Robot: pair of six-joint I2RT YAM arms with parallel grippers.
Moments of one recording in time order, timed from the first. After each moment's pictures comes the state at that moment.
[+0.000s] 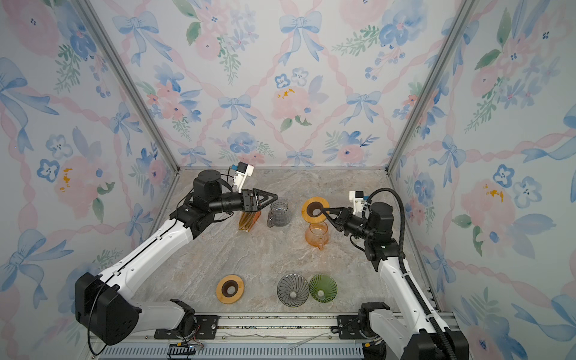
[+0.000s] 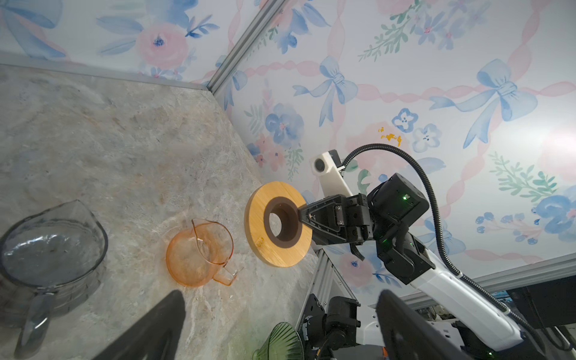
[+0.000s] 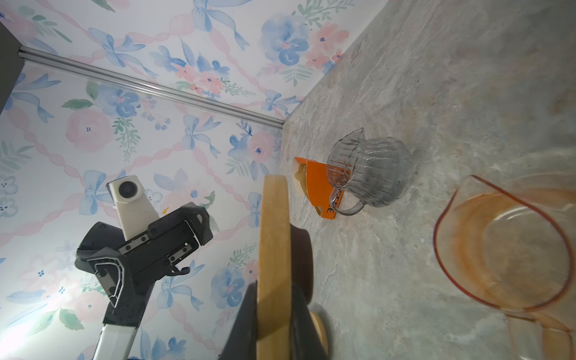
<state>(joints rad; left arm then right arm) -0.46 1.34 1.18 -0.12 0.74 -0.60 0.06 0.98 0.67 0.03 -0.82 1.04</state>
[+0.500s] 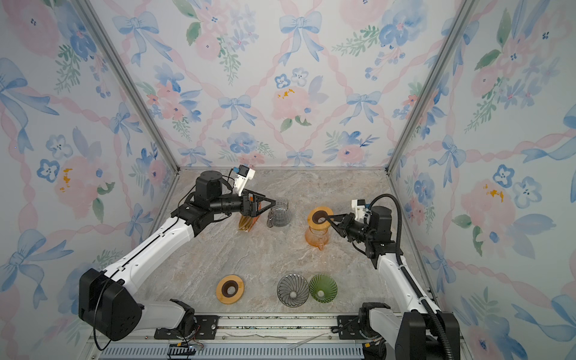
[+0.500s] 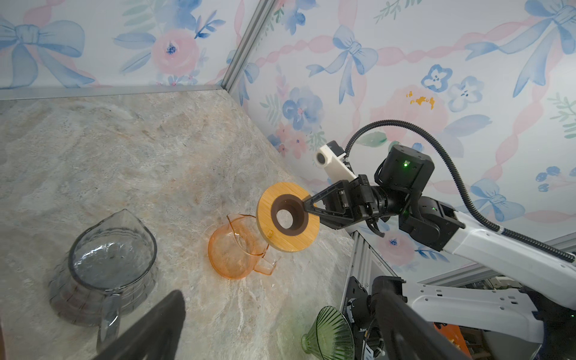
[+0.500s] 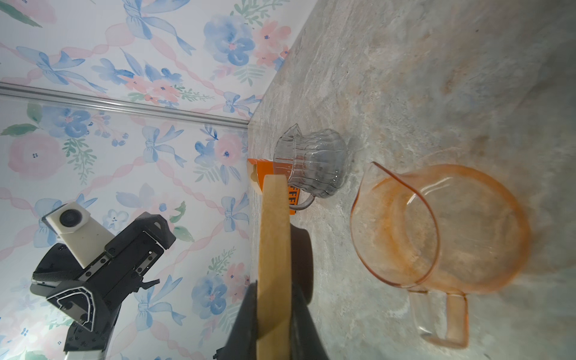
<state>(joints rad) -0.43 1.36 1.14 -0.17 0.75 -0.37 -0.02 1.09 0.59 0.01 -0.84 0.97</state>
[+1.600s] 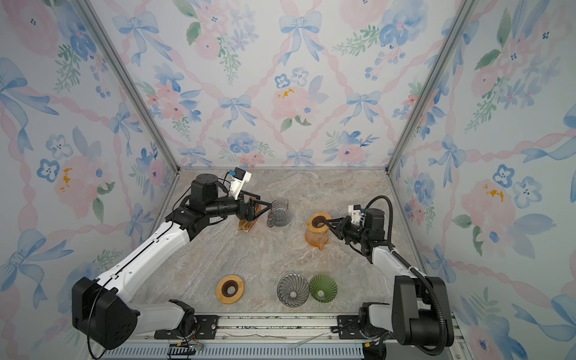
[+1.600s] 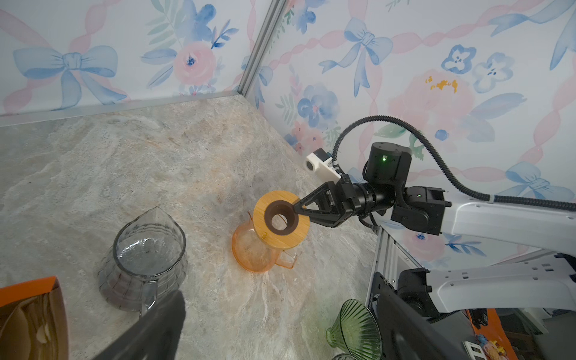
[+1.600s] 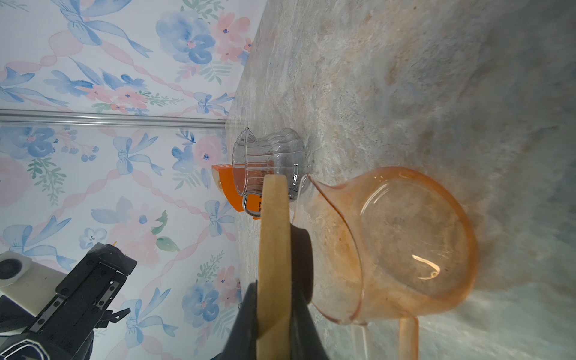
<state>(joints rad) -0.42 1.30 1.11 -0.21 0.69 -0.28 -0.03 1.29 0.55 0.17 -0.85 0.96</state>
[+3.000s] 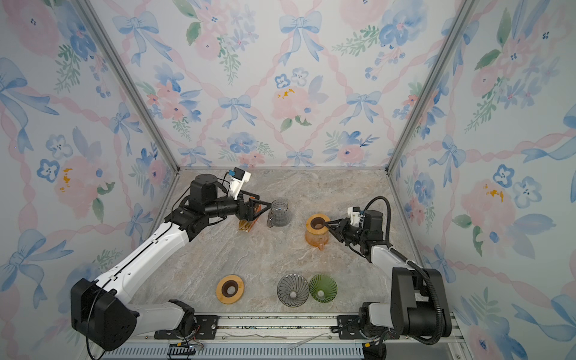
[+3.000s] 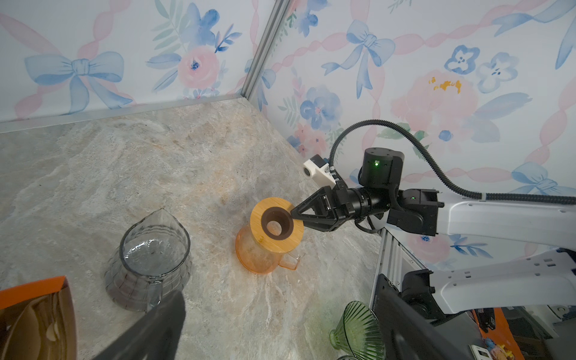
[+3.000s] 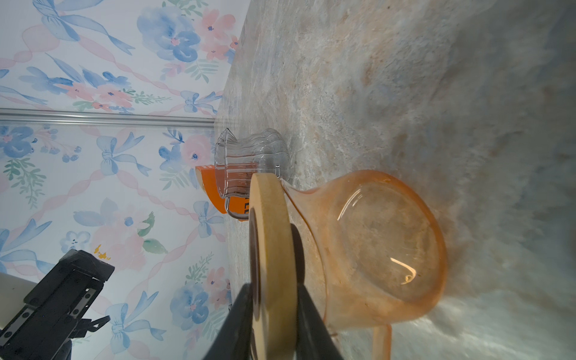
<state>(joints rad) -0.42 1.29 1.11 -0.21 0.67 -0.27 -0.03 1.35 0.53 0.19 -0.84 0.91</state>
